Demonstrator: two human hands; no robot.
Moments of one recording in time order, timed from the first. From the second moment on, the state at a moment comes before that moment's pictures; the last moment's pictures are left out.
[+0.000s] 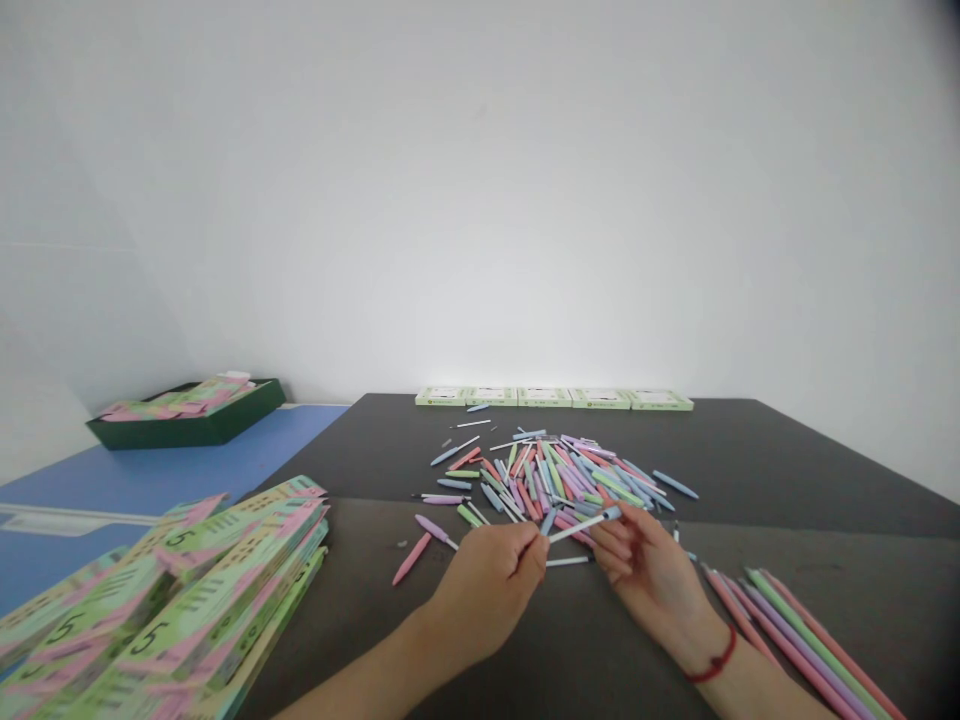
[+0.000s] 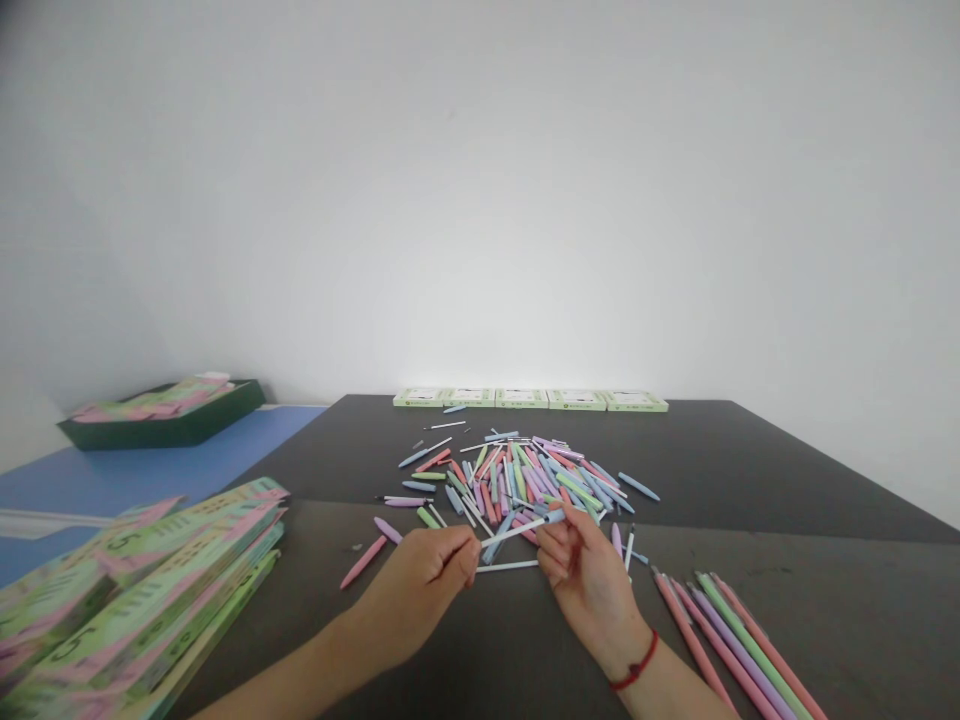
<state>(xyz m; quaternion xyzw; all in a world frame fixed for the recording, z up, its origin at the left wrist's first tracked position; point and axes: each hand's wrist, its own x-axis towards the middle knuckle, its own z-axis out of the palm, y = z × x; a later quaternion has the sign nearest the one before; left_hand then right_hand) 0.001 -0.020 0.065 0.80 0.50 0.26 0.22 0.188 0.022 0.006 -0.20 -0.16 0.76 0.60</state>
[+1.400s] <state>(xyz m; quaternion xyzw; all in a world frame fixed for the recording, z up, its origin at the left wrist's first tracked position) 0.009 -0.047 0.090 0.84 0.50 0.21 0.07 0.189 0.004 0.019 -0.19 -0.22 0.76 0.58</state>
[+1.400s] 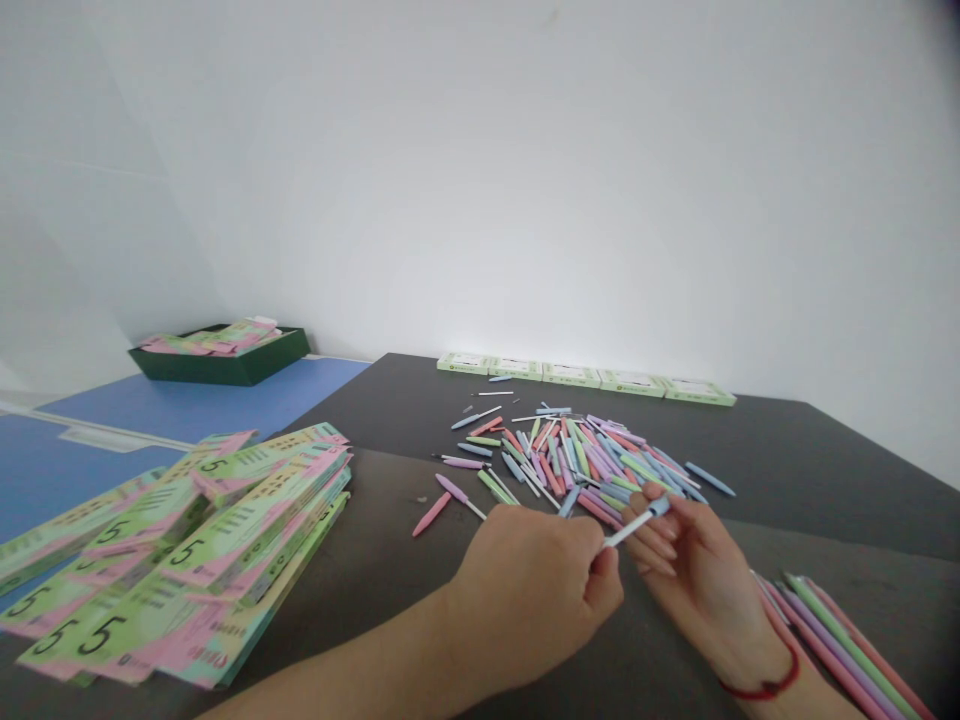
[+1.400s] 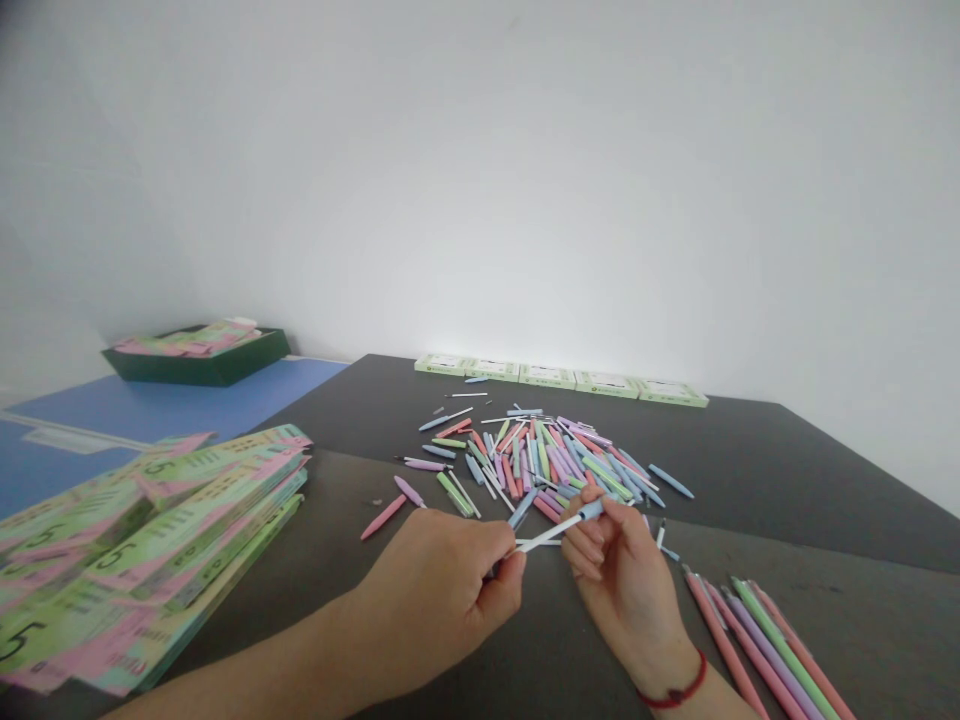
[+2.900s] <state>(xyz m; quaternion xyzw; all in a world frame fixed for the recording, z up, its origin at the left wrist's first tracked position) -0.009 -0.009 0.048 0.79 0.51 0.26 0.22 0.173 0.011 0.020 -0.34 -0.53 0.57 0.53</state>
